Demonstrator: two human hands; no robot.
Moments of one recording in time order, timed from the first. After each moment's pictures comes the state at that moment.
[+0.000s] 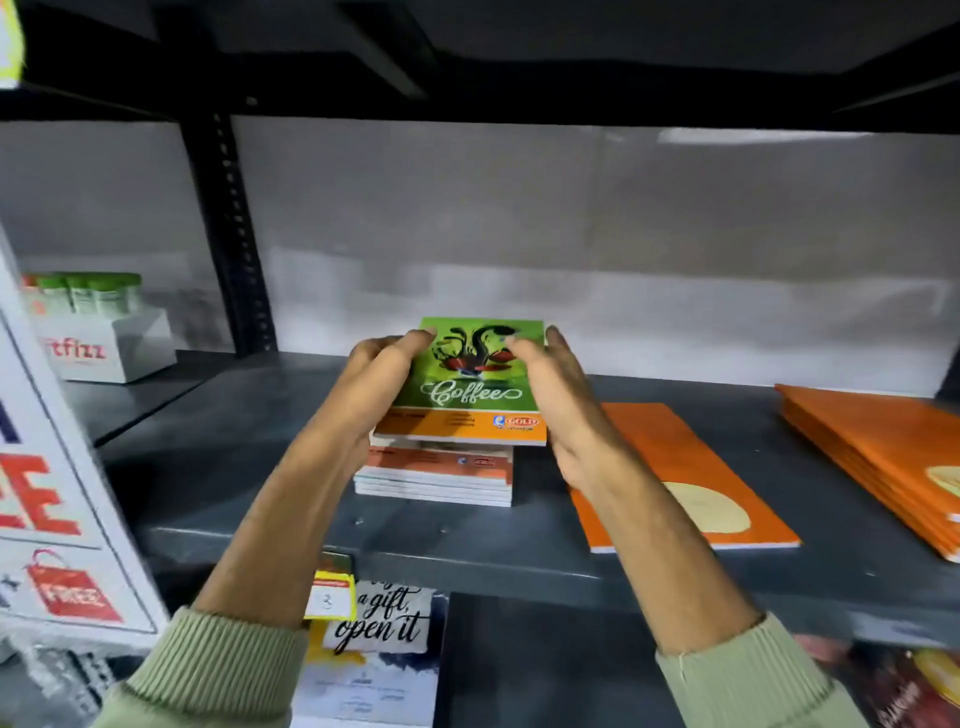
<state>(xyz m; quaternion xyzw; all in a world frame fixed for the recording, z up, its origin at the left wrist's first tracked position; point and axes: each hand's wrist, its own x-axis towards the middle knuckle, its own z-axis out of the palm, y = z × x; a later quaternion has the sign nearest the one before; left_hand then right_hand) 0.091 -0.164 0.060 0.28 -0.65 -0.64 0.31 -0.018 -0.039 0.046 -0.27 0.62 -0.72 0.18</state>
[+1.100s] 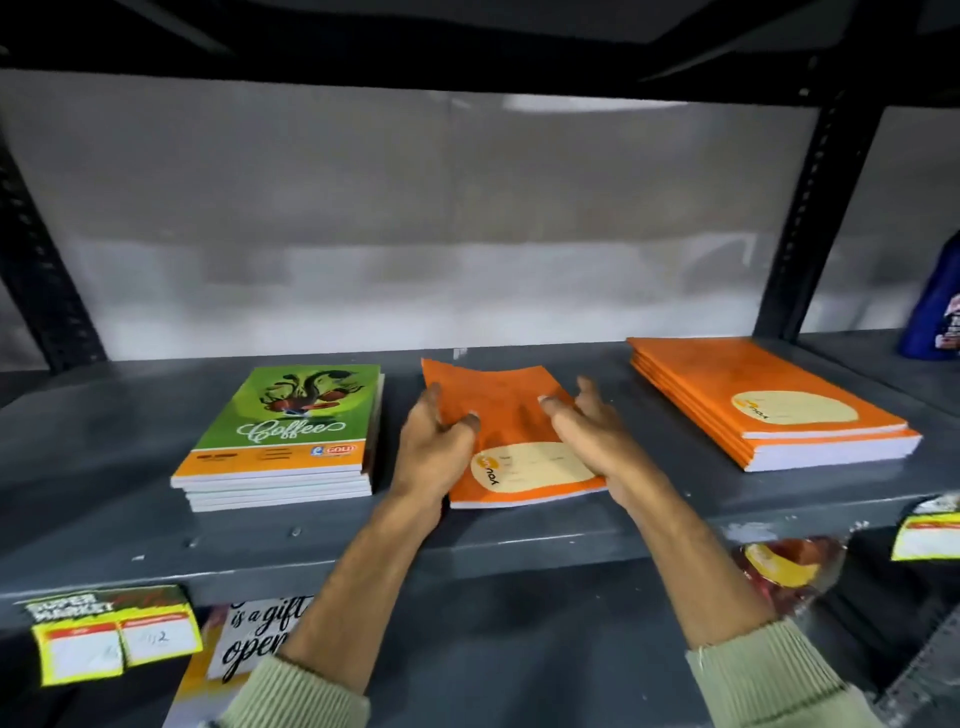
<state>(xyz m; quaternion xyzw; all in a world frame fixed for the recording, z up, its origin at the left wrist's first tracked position) 0.004 -0.028 -0.009 0.21 -0.72 -0.62 0.23 -0.093 0.109 -0.013 -0.14 0.86 -0.49 0.07</state>
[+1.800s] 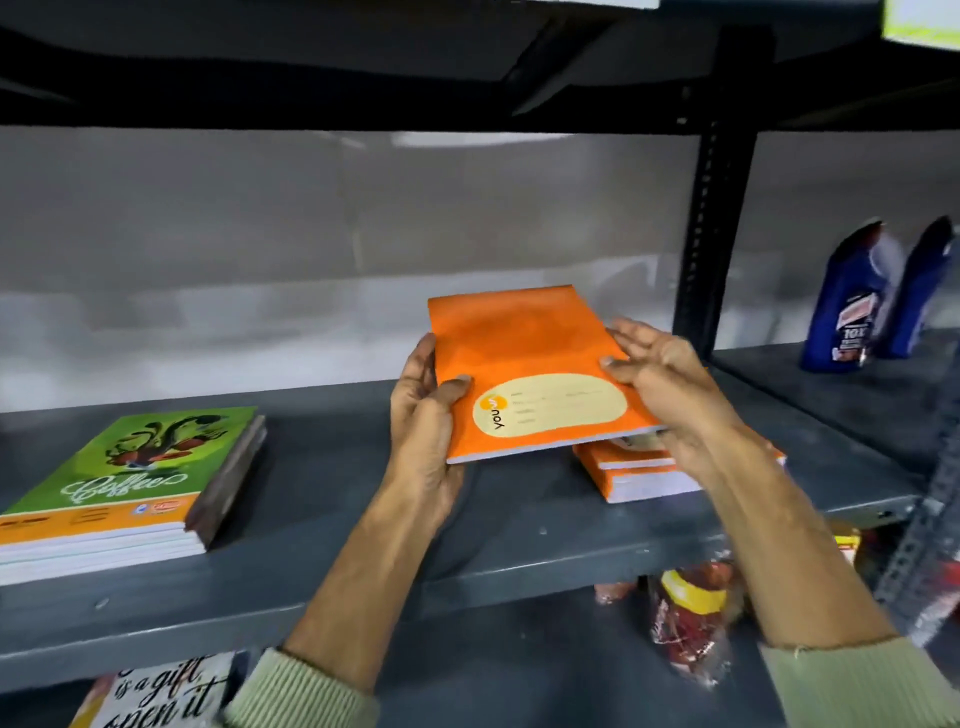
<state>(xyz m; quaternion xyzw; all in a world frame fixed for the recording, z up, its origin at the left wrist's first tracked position) -0.074 0.090 0.032 0.05 -0.46 -0.84 0.29 -0.168 0.271 0.050 -0.16 0.68 -0.72 0.02</state>
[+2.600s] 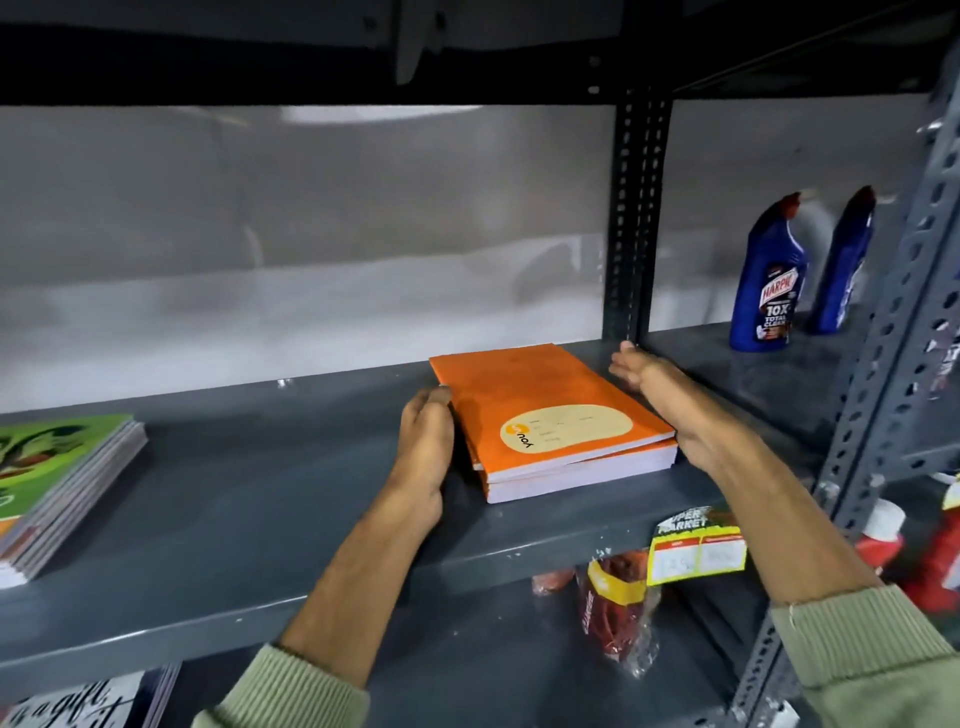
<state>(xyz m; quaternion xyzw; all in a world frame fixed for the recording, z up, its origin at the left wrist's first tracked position) -0.154 0.174 -0.011 0.19 -0.64 -0.72 0.20 -0.265 0.387 0.003 -0.06 0.78 -0.62 0.08</state>
